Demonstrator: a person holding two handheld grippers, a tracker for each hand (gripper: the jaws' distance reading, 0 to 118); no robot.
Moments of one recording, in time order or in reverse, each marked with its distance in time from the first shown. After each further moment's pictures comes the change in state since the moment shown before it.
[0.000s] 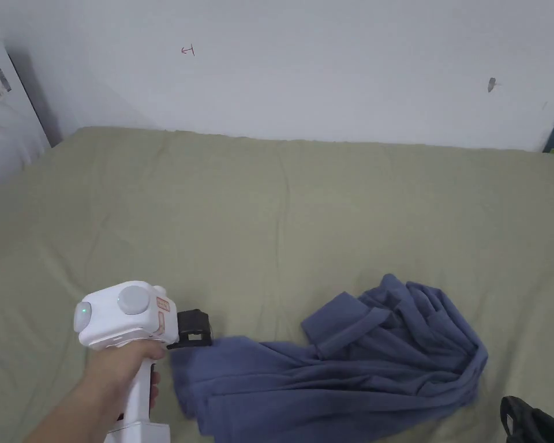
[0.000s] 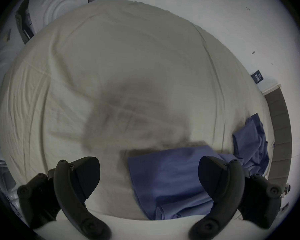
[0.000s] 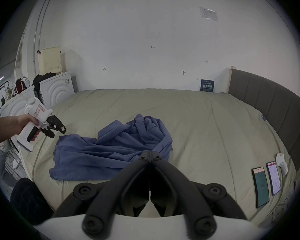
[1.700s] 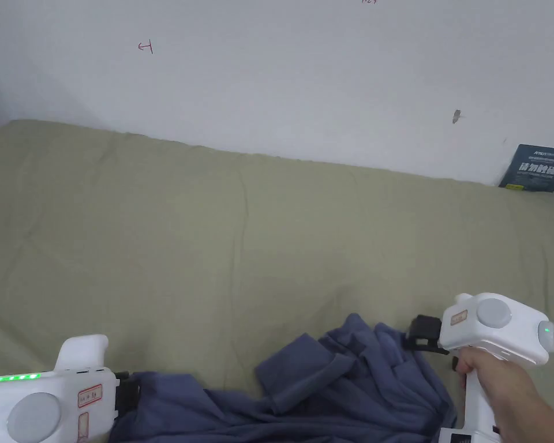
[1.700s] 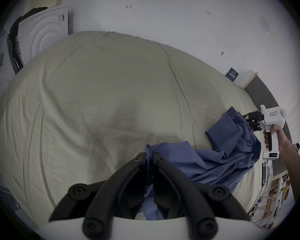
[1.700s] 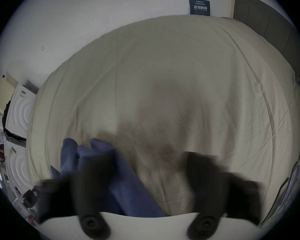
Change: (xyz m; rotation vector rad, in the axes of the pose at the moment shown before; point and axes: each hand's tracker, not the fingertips) left arm 0.006 -0.052 0.051 0.286 -0.141 -0.187; right arm 0.089 0.105 -0.334 -0.652 -0.062 -0.352
